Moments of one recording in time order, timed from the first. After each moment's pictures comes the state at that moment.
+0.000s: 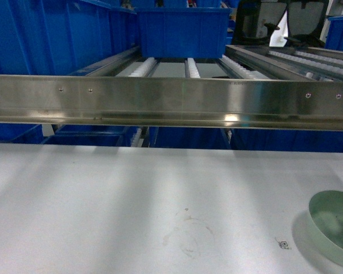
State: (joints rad) left arm 0.00 0.01 0.01 0.00 0.00 0.00; right arm -0.15 2.01 0.78 0.27 -0.02 0.08
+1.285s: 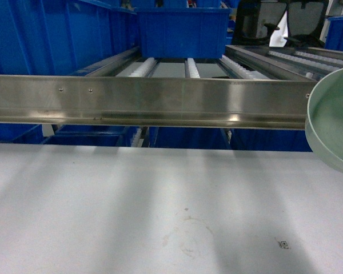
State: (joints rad) left arm 0.00 0.01 0.01 0.00 0.00 0.00; right arm 0.10 1.34 0.55 0.41 0.09 0.01
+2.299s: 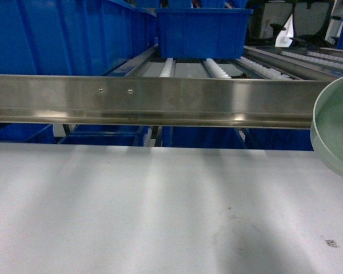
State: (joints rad) left arm 0.00 0.01 0.01 -0.01 0.00 0.00; right arm 0.08 1.33 0.54 0.39 0.06 0.00
